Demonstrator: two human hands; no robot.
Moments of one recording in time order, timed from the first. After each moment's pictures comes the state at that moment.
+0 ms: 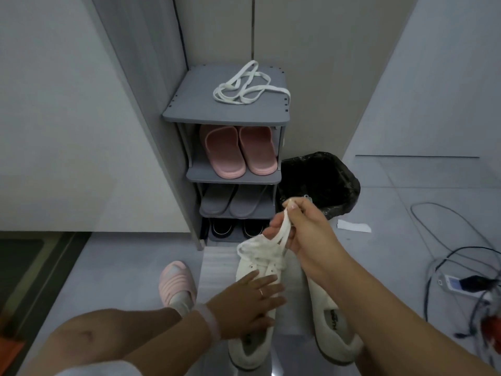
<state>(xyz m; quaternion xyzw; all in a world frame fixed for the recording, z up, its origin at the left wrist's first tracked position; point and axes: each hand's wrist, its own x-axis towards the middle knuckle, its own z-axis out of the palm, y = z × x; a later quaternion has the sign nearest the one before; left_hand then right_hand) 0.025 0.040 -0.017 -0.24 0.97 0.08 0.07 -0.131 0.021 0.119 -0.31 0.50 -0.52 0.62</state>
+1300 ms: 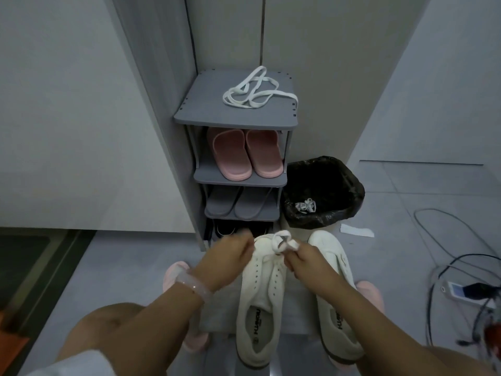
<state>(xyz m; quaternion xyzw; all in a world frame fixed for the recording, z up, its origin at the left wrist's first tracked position) 0.036 -0.007 0.038 -0.48 0.84 0.23 -0.14 -0.148 0.030 0.048 -0.62 0.61 -0.26 0.42</state>
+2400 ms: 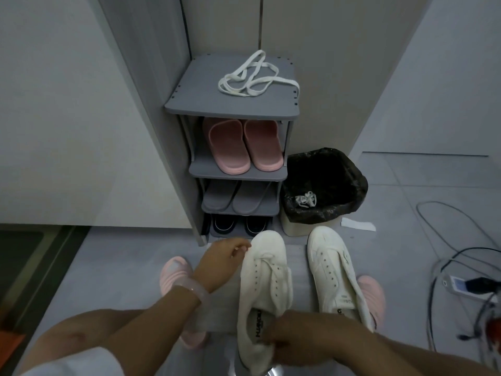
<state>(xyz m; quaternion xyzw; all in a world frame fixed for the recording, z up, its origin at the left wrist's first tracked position) 0.040 -0.013 -0.005 -0.55 0.73 0.35 -0.19 -0.135 0.071 0.057 -0.80 0.38 0.21 0.42</state>
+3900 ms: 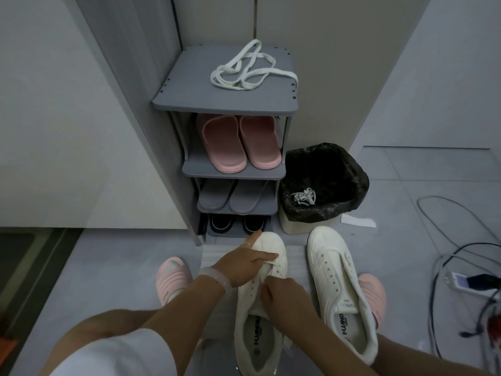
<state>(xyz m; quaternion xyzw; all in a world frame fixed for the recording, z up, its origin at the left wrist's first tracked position) 0.008 -0.035 -0.041 -0.48 0.74 0.47 -0.04 -0.111 0.053 0.002 -0.69 0.67 0.00 0.29</state>
